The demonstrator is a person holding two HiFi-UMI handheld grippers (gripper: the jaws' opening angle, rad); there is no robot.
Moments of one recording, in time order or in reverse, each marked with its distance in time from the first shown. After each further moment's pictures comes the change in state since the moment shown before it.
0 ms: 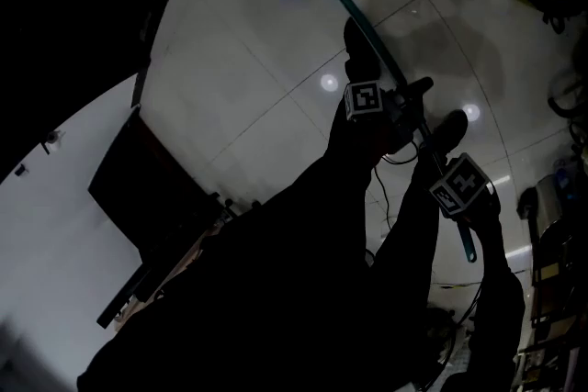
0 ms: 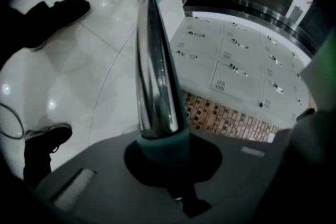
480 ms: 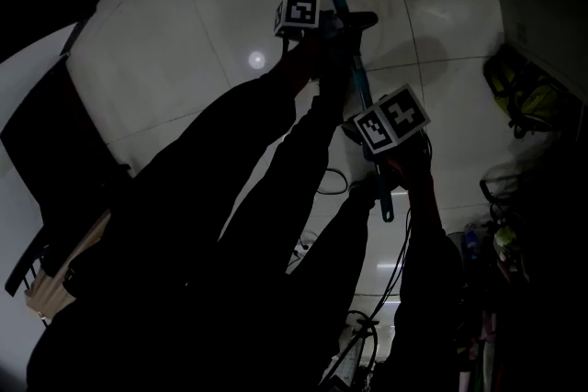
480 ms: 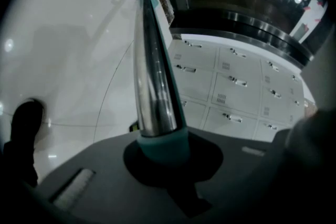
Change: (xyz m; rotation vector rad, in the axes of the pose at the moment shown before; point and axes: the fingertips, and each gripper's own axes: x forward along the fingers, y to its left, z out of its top) left arm -0.046 -0.076 0.368 0.076 -0.057 0.038; right arm -0.054 -0.063 0.365 -0.025 -0.032 -0.039
